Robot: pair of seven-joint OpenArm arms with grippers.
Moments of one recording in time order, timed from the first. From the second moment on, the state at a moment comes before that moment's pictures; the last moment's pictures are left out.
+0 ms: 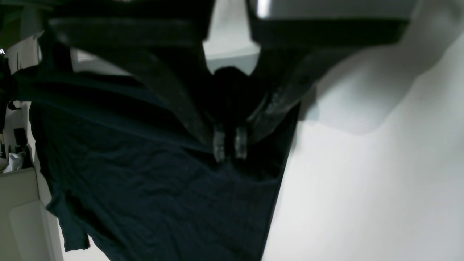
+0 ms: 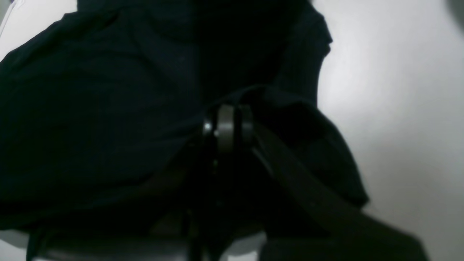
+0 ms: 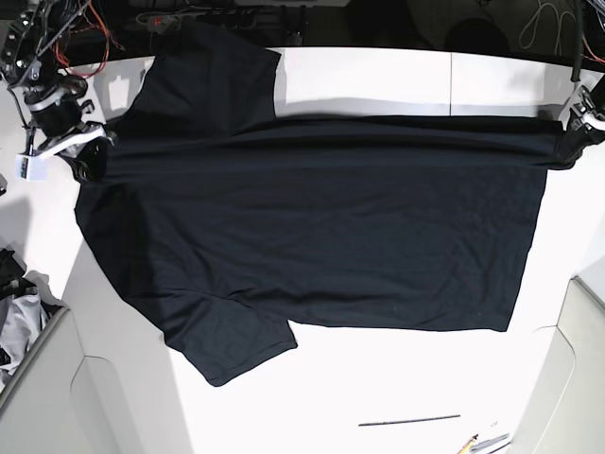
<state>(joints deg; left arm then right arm) 21.0 -28.2 -44.5 74.9 -67.1 -36.2 52.8 -18.9 7.6 32.0 96.2 34.3 25.3 -39.0</state>
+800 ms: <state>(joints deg) 20.9 -28.2 -37.9 74.9 -55.2 -36.3 41.6 -17.5 7.6 32.0 92.8 33.5 25.1 -37.9</state>
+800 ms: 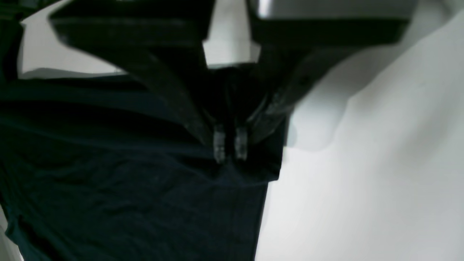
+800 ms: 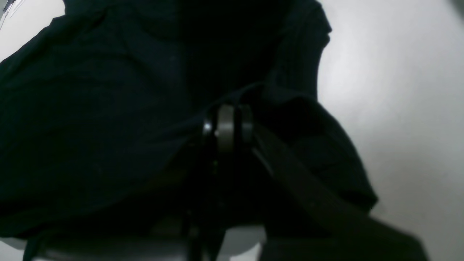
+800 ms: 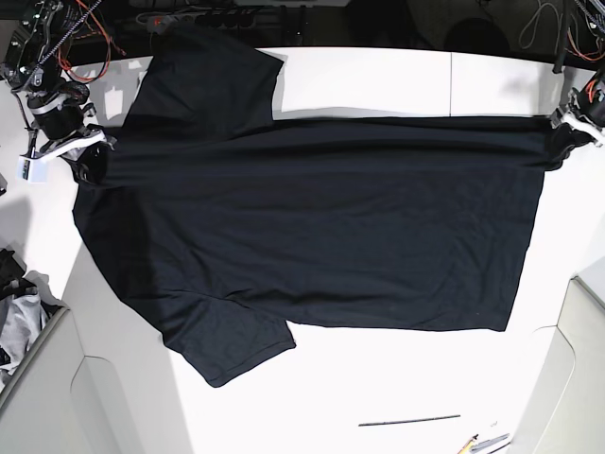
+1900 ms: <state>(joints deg) 20.9 -28.4 -45.8 74.9 -54.2 -36.1 40.3 -17.6 7.7 36.1 106.2 33.2 24.8 -44.8</state>
